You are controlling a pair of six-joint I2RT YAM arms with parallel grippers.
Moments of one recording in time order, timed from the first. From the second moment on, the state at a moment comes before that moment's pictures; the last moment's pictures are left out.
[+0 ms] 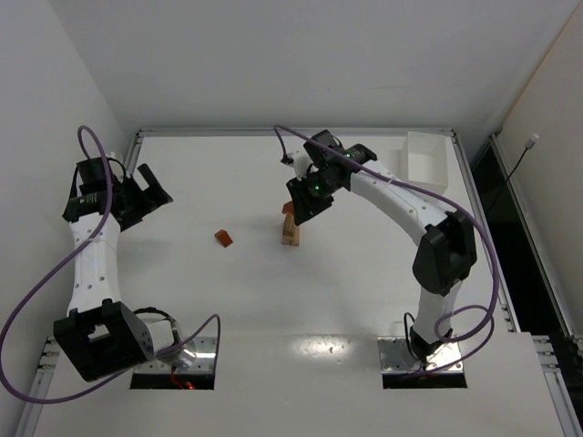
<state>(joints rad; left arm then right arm) 0.36 1.20 1.14 -0.76 0.25 -0.30 0.60 1.86 1.68 -0.93 -0.40 -0.05</state>
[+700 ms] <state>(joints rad) 0.36 1.20 1.17 -0.82 0.08 -0.34 0.76 1.87 1.77 -0.92 0.18 0.70</state>
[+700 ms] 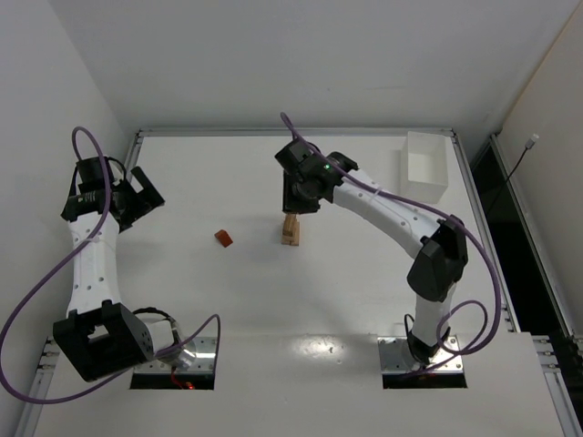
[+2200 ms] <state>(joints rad) 0.36 1.20 1.13 -0.80 0.09 -0.35 0.82 2.08 1.81 -0.95 0.36 0.92</state>
